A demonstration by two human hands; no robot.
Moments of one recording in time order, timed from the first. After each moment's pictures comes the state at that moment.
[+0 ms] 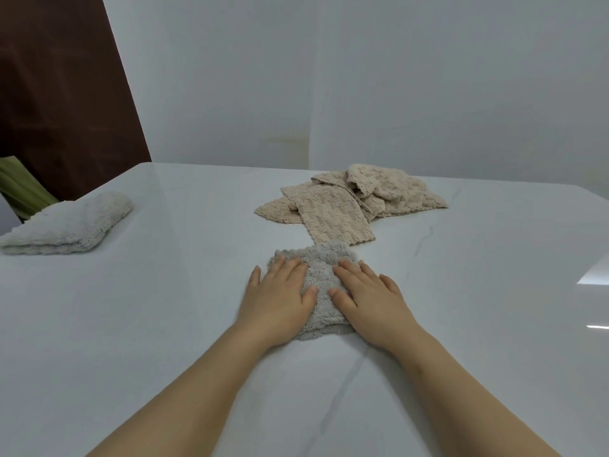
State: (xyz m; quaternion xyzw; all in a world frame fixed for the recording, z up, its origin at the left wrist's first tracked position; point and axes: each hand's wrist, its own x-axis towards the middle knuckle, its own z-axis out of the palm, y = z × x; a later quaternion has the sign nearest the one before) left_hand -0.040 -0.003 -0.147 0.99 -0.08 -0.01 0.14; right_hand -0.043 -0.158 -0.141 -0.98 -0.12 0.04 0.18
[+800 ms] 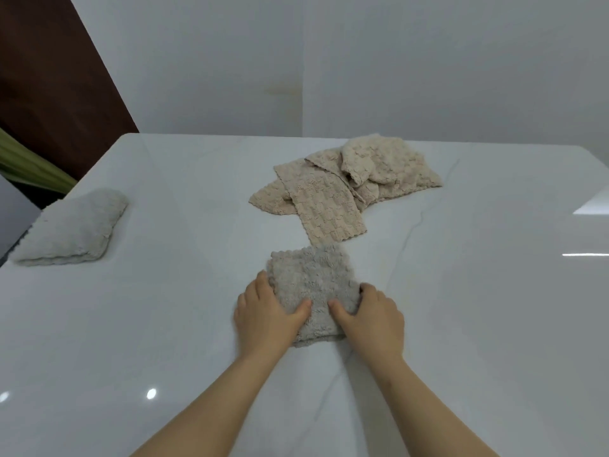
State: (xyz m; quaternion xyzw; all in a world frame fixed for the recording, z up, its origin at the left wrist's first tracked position) left_hand -0.054 -0.008 -0.118 0.95 0.16 -0.04 0.28; right_hand -0.058 -0.153 -0.117 -0.95 0.14 0.06 0.26
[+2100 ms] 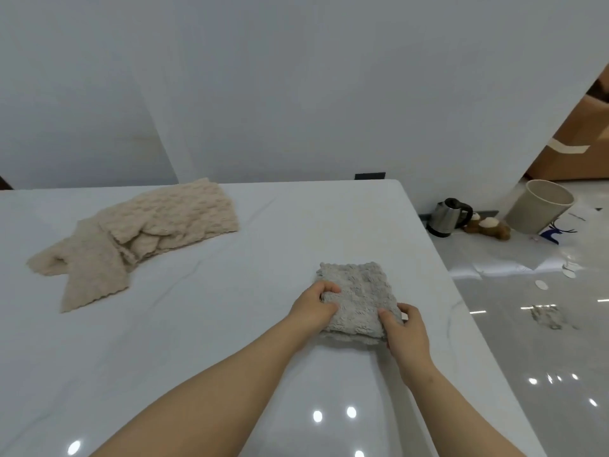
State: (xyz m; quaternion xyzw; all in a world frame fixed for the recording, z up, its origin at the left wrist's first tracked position) left_hand 0.018 -0.505 -0.059 0.80 0.04 -0.26 0.54; right_hand -0.029 -0.657 -0.097 -0.73 0.31 -0.02 0.60
